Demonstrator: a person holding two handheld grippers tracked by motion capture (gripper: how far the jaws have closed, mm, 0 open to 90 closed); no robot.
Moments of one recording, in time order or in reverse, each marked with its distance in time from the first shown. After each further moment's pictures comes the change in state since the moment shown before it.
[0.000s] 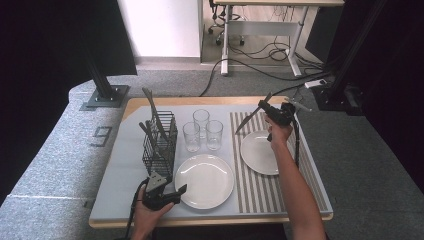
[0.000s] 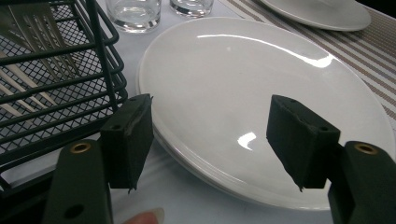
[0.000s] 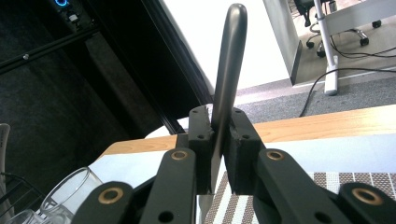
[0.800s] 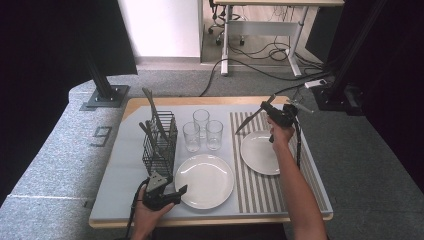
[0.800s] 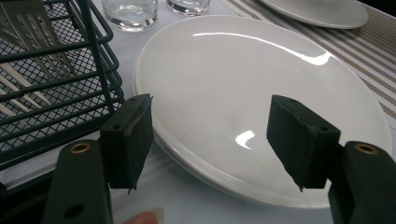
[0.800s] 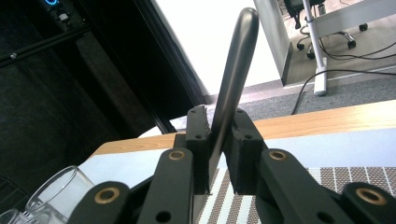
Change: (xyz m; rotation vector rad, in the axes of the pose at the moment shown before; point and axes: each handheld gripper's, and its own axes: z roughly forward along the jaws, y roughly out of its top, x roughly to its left) left arm -0.001 0.000 0.000 0.006 -0.008 0.004; right arm -0.006 -0.002 -0.005 -0.006 -0.032 -0.010
